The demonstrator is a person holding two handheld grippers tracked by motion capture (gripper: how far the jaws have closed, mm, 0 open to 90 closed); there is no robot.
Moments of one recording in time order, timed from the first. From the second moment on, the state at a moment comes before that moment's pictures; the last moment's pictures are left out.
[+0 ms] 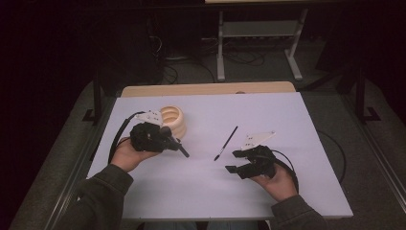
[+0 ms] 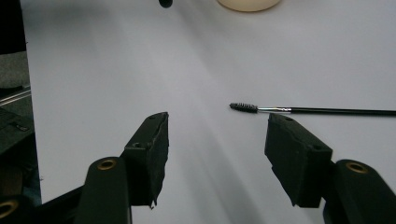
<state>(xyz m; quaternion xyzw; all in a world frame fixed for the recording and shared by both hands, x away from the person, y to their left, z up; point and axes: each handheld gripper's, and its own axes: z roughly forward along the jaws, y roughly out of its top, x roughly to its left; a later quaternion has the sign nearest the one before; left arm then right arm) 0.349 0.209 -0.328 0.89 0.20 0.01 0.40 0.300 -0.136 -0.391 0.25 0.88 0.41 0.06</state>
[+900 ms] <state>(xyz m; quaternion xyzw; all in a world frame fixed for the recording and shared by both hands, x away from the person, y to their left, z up) 0.387 0.223 -0.287 0.88 0.25 0.02 0.41 0.300 -0.171 -0.389 0.30 0.86 0.41 0.07</state>
